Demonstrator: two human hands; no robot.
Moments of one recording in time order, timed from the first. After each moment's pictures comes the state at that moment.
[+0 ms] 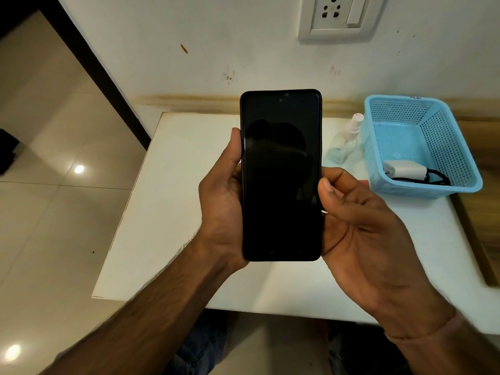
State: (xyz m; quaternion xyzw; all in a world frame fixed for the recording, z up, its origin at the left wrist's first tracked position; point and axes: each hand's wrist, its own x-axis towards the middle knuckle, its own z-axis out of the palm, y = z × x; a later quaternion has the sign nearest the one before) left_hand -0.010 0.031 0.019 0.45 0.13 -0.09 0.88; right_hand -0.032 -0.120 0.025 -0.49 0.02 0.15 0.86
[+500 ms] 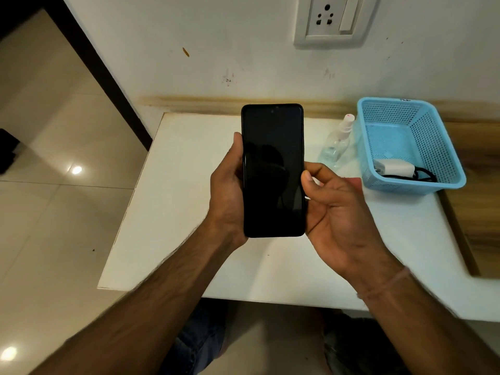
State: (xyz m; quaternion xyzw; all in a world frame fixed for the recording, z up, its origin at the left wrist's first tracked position) left_hand 0.007 0.030 -0.006 0.44 0.11 -0.12 0.88; right_hand -0.014 -0.111 0.007 -0.53 0.07 0.12 0.84
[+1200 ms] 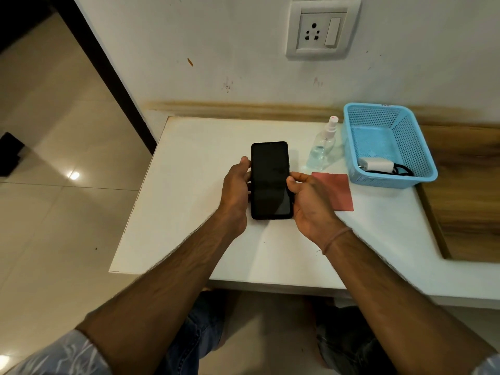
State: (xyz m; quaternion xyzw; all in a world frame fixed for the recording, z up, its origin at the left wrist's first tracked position) left_hand 0.013 0.019 -0.027 0.60 0.26 -0.11 0.75; right_hand 0.016 -0.104 -0.041 -0.58 0.23 0.11 0.78
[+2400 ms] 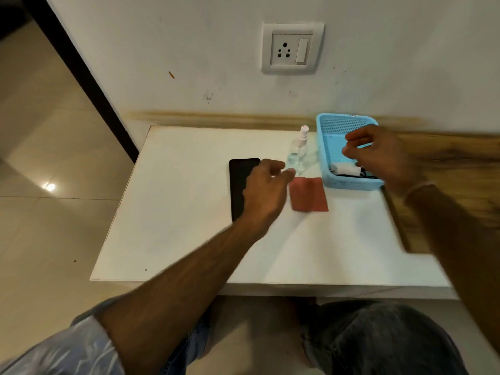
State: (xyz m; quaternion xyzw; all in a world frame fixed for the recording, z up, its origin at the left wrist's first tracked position) left_hand -0.003 -0.048 0.005 0.76 0.12 -0.06 0.64; right_hand 0.056 -0.266 0.035 -0.90 0.10 -0.05 0.43
